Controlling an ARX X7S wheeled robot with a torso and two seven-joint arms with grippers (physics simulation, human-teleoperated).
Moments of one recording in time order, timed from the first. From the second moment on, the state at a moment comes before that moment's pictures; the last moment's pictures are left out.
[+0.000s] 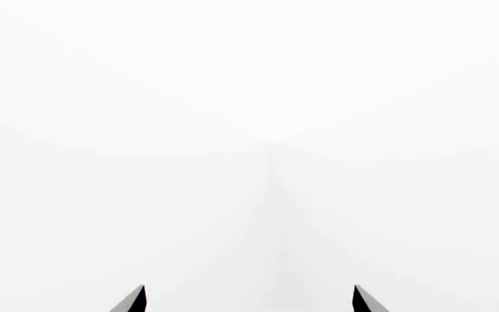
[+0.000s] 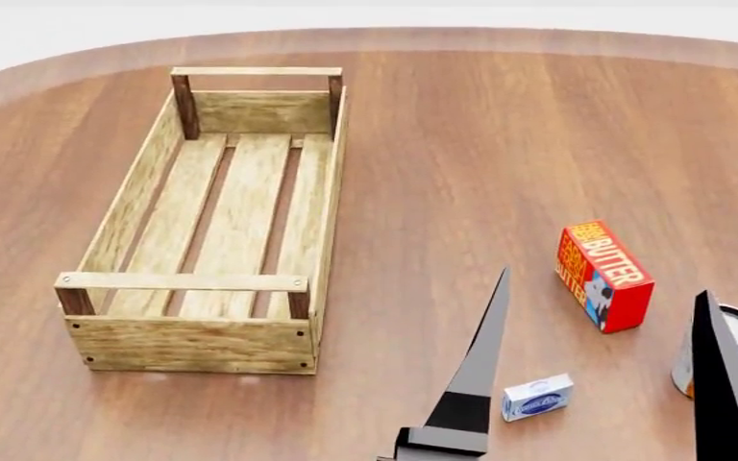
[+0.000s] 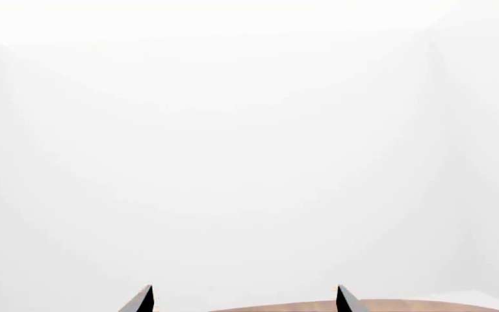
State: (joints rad) left arm -0.18 0.00 -0.05 1.05 0.55 -0.53 -0.14; right arm 0.34 0.80 -0.61 -1.01 0.57 0.28 1.14
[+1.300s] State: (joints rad) left arm -0.16 0.00 -0.08 1.05 0.52 -0.50 -0.20; right arm 0.37 0.83 -0.63 -1.02 0.58 0.27 1.21
